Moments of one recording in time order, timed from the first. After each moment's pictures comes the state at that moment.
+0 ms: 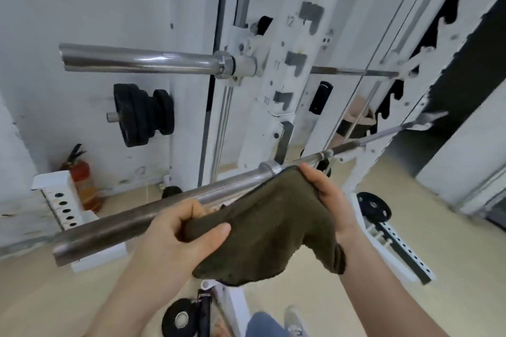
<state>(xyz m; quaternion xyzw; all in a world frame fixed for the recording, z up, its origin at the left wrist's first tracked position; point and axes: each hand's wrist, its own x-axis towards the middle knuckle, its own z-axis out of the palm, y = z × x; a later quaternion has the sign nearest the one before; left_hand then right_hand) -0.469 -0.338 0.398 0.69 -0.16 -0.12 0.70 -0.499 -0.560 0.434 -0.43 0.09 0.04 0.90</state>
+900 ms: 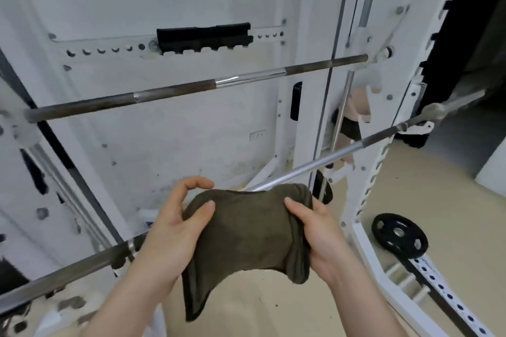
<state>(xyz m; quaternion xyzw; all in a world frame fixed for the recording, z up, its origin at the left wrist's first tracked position) -0.378 -0.949 0.428 0.73 -0.07 -0.09 0.67 -0.413 -1.151 0.385 -0.52 0.18 -0.06 0.83</state>
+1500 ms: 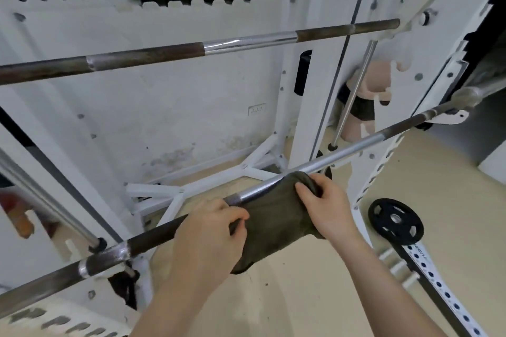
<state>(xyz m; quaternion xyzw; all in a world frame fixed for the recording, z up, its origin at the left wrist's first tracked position) -0.296 -1.019 0.335 0.93 -0.21 0.10 0.29 -0.305 -1.230 0.322 -0.85 0.20 -0.15 0.47</state>
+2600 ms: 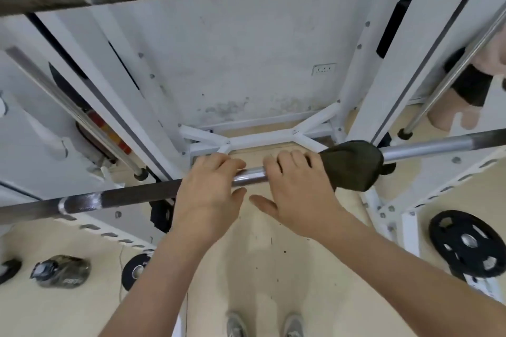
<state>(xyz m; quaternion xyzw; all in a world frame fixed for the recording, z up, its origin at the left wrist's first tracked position) -0.253 -1.094 0.310 0.98 -0.06 0.08 0.16 -0.232 -1.263 0.283 -0.97 -0.20 -0.14 -0.01</state>
